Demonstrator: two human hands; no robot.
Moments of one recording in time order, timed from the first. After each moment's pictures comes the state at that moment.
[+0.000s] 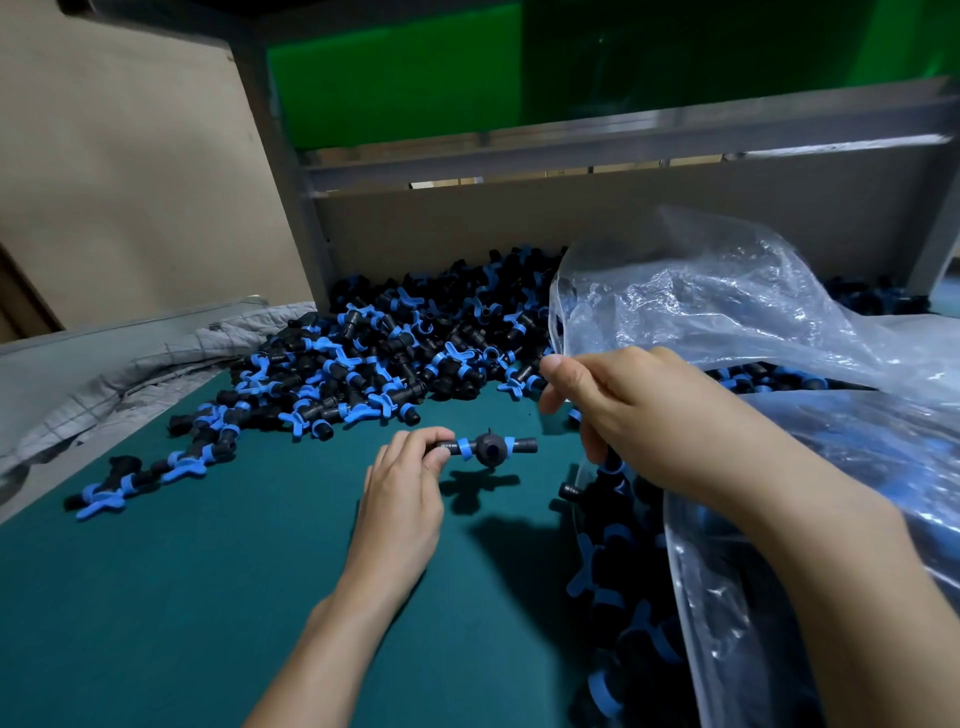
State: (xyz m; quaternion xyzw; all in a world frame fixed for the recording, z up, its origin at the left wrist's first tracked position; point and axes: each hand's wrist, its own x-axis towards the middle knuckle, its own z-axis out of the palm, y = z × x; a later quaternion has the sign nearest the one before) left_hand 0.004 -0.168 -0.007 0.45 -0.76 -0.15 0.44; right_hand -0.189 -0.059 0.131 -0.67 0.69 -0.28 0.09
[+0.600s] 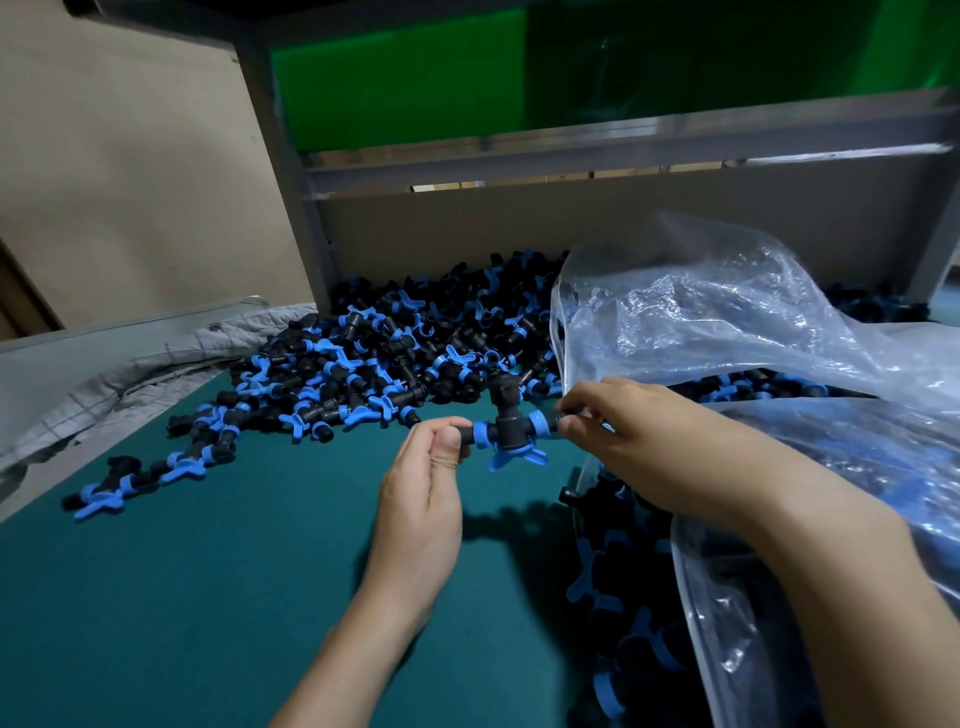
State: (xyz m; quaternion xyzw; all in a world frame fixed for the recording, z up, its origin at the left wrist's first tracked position) left_hand -0.016 -0.128 0.024 0.37 -0.67 -0.31 0.56; right_hand -0.193 -0.061 0.121 -0.69 0.70 -0.17 0.12
